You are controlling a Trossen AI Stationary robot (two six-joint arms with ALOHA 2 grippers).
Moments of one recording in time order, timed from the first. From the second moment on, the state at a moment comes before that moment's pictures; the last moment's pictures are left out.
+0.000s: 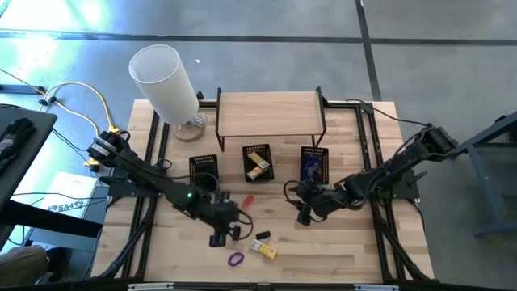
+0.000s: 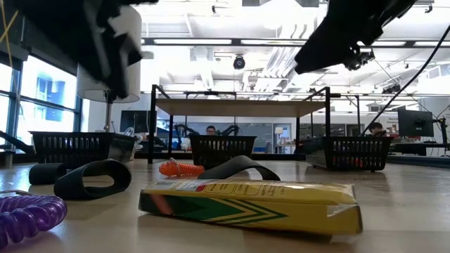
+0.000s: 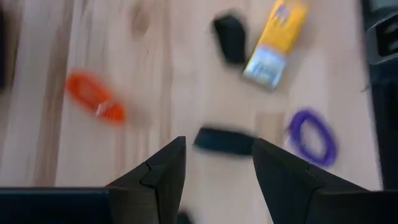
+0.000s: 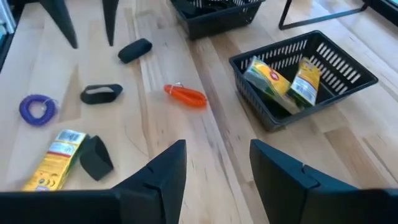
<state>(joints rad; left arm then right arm) -0.51 1.55 1.06 -0.45 -0.15 -0.50 0.46 1.40 0.82 -0.16 0.54 0.53</state>
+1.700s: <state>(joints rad) -0.58 1.64 1.05 -0.77 -0.22 -0.20 0.46 1.40 0.82 -0.09 0.55 0.53</state>
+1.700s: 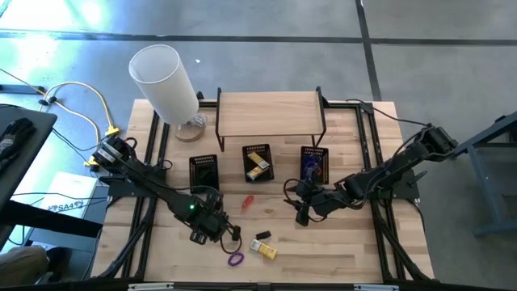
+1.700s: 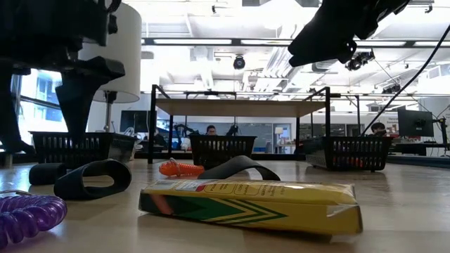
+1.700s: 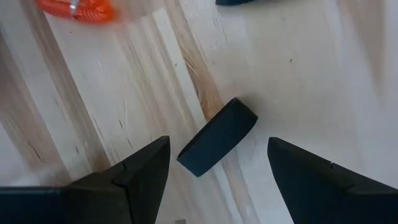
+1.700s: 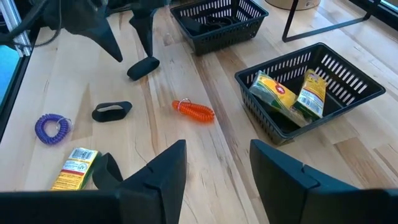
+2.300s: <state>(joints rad) -0.58 1.78 1.06 -0.75 -0.23 0.07 0.46 1.40 0.82 -0.08 0.55 0.53</state>
